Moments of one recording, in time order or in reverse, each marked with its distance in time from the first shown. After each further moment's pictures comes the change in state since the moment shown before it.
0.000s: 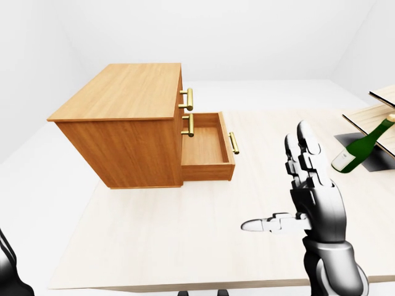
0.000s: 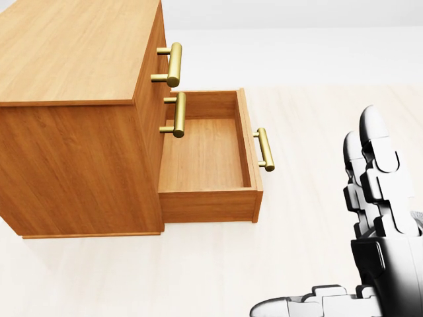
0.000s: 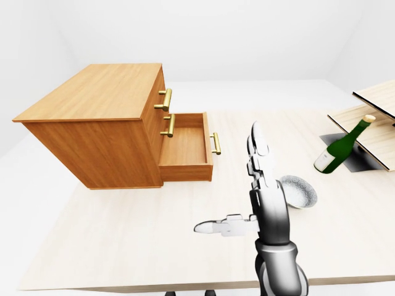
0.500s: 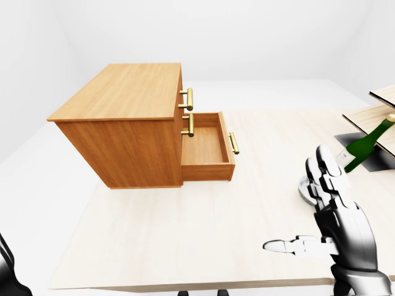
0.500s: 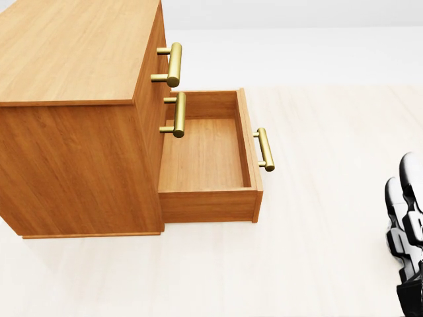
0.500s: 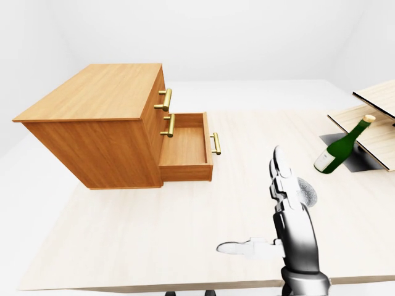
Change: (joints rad) left arm 0.002 0.006 0.007 -0.005 -0.025 0.000 0.005; right arm 0.201 0.065 -0.170 -0.062 0.036 0.000 0.132
